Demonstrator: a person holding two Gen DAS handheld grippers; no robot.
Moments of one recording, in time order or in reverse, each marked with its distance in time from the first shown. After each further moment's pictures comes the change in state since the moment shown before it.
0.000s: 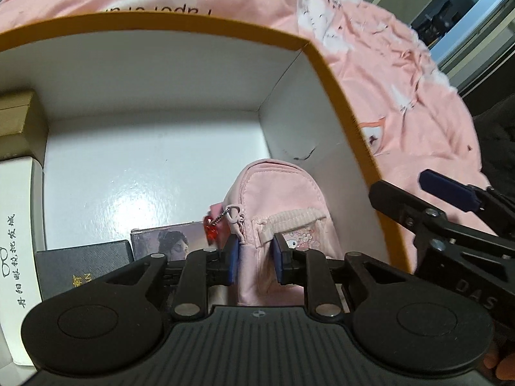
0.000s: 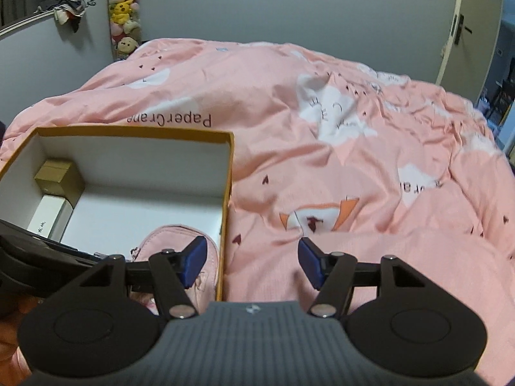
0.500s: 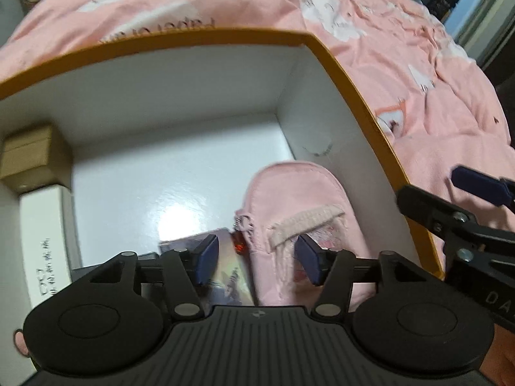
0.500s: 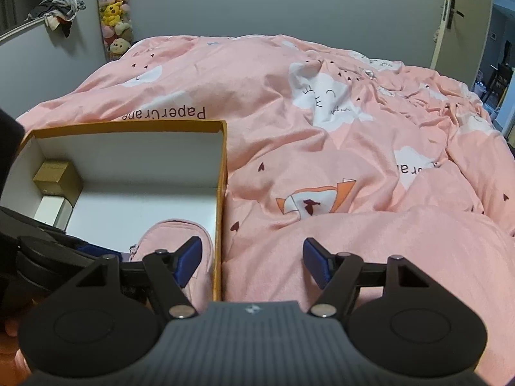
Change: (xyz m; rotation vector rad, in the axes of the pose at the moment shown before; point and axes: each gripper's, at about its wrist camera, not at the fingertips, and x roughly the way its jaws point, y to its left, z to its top) left arm -0.013 -0.014 -0.004 0.101 -0.024 0.167; right arm -0.008 -0.004 -0.009 0.045 0.005 -0.005
